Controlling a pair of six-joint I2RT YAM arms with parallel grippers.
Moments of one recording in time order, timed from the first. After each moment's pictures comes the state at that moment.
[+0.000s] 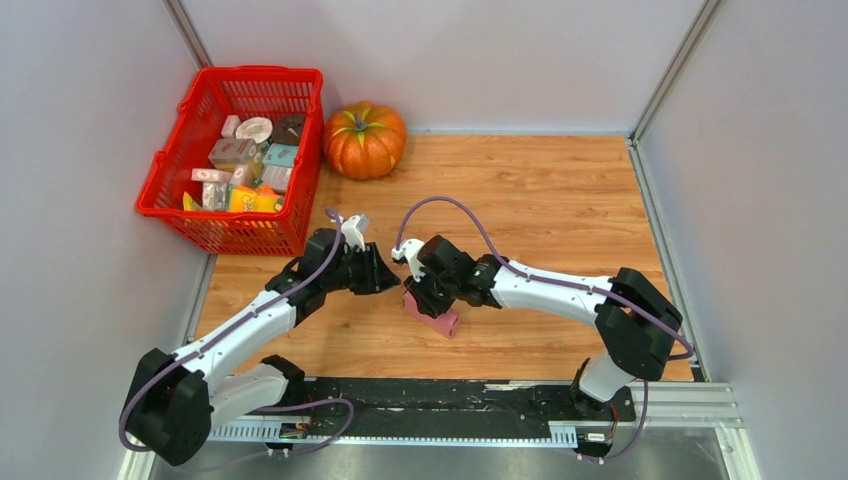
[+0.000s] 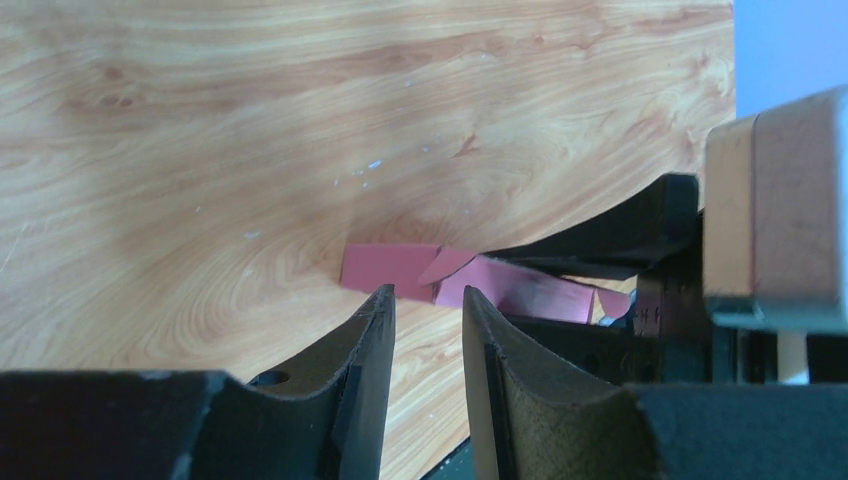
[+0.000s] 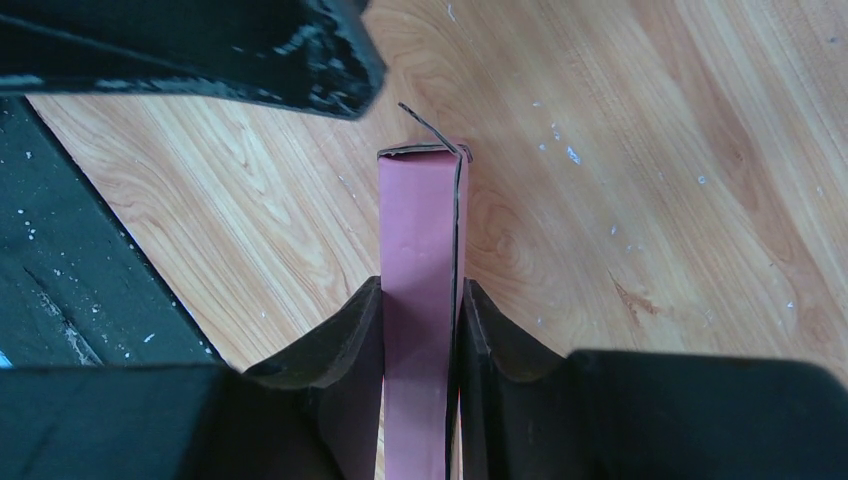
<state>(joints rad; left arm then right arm) -0.51 1.01 0.54 -0.14 0.32 -0.62 1.00 1.60 1.03 -0.34 -0.12 0.10</state>
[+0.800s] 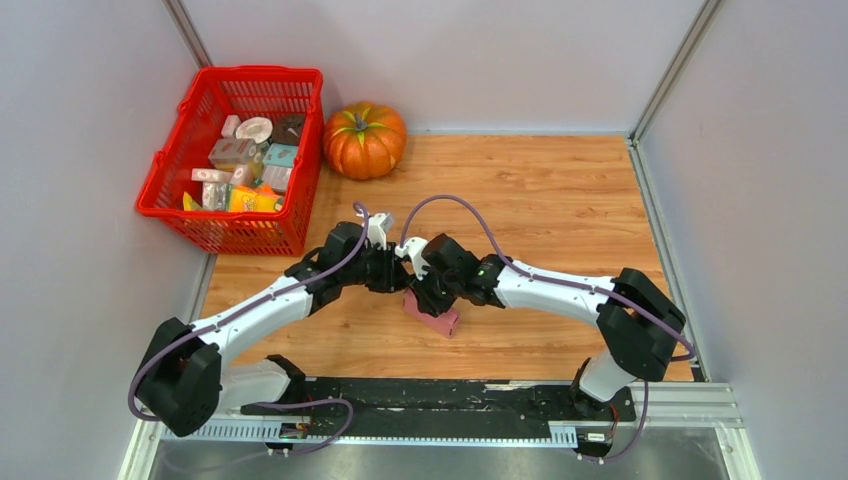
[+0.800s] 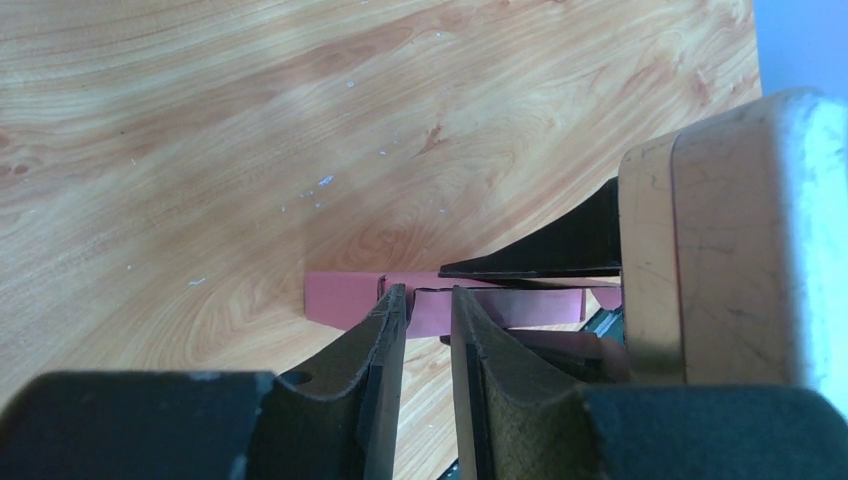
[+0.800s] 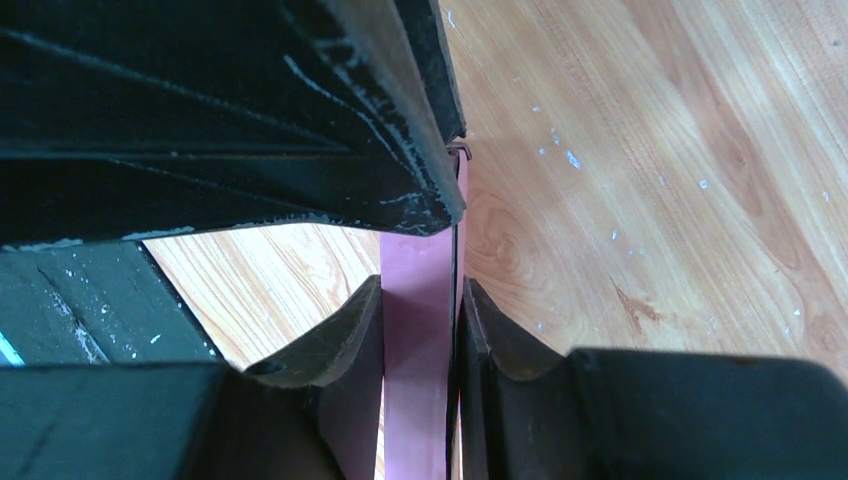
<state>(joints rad) -0.60 1.18 0.64 -0.09 0.35 -0.54 0.98 1.58 1.00 -0.29 -0.15 0.10</state>
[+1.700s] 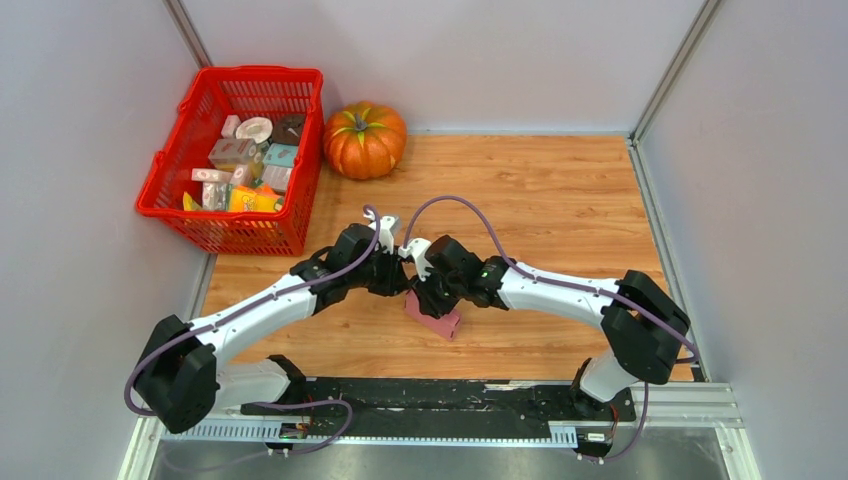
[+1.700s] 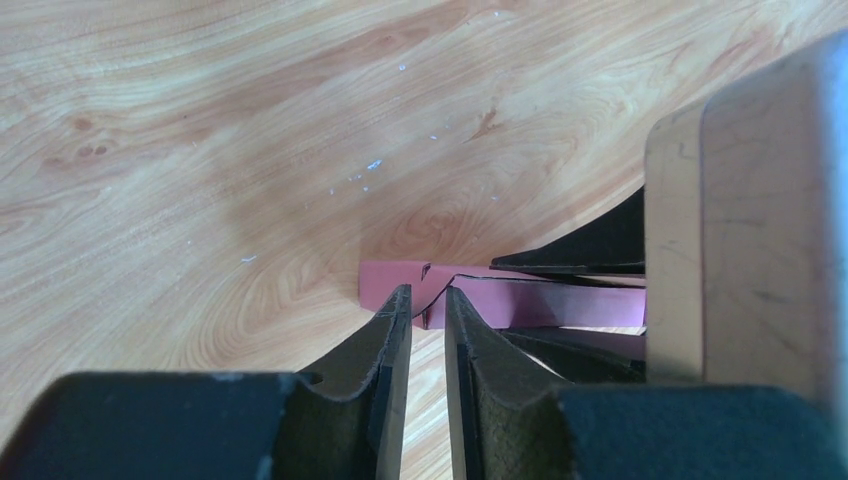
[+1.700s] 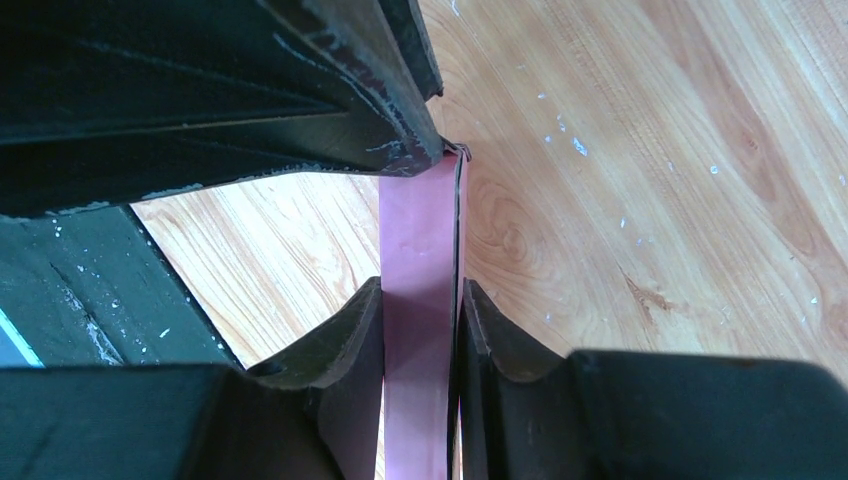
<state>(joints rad) -0.69 1.19 0.70 -0.23 0.18 -0.46 0.98 1.56 0.97 -0.29 -0.16 0.12</state>
